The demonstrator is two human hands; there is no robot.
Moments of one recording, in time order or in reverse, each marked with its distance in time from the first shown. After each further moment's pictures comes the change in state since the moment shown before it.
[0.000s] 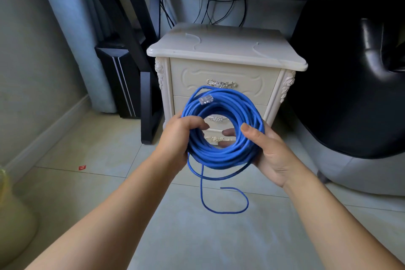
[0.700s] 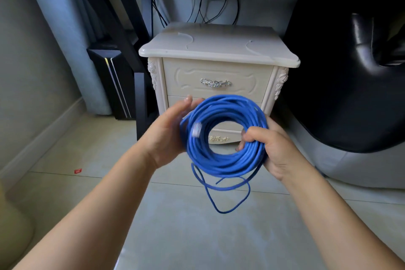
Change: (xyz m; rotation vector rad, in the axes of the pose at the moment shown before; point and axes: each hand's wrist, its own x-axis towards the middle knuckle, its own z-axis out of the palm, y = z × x) left_hand 0.006 0.011 -0.013 0.036 -0.517 -0.045; right_hand -0.004 -0.012 -0.005 -0.088 0.170 -0.064
